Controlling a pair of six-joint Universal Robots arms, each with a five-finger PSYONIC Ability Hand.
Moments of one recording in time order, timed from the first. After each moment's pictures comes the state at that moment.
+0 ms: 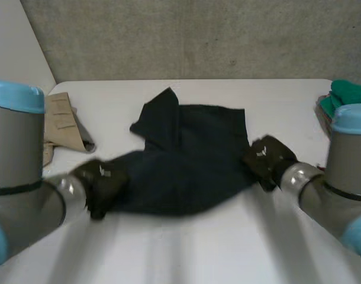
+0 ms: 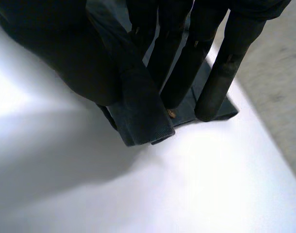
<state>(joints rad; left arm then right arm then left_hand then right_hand) 4.21 -1.83 -1.52 2.60 -1.56 3.75 1.95 -1.21 1.59 0.10 1.37 2.36 1.17 1.20 1.19 1.20 0.99 1.12 1.18 1.19 1.20 1.01</state>
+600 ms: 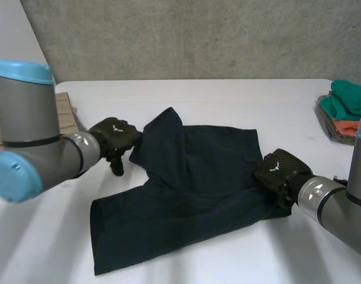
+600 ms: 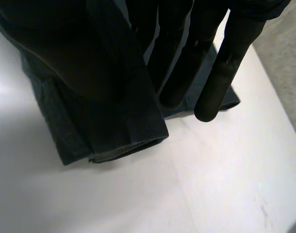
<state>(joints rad) 4.32 -2.11 -1.20 2.78 -1.35 3.74 1.88 -1.28 1.72 0.11 1.33 2.25 0.61 0.59 0.58 0.58 0.41 1.12 1.18 1.19 1.20 1.01</state>
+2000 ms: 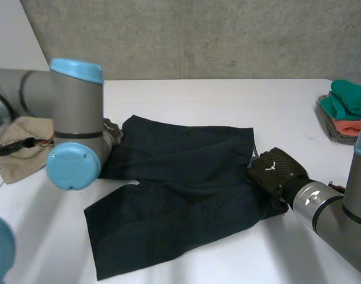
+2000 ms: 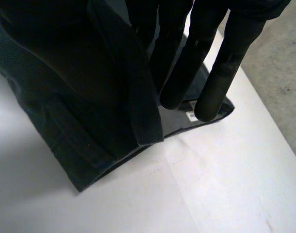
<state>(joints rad) 4.19 -2.36 -0.84 2.63 -1.89 3.81 1.91 -1.32 1.79 -0.01 1.33 2.37 0.27 0.28 0.27 0.27 0.10 1.12 1.18 1.19 1.20 1.02</state>
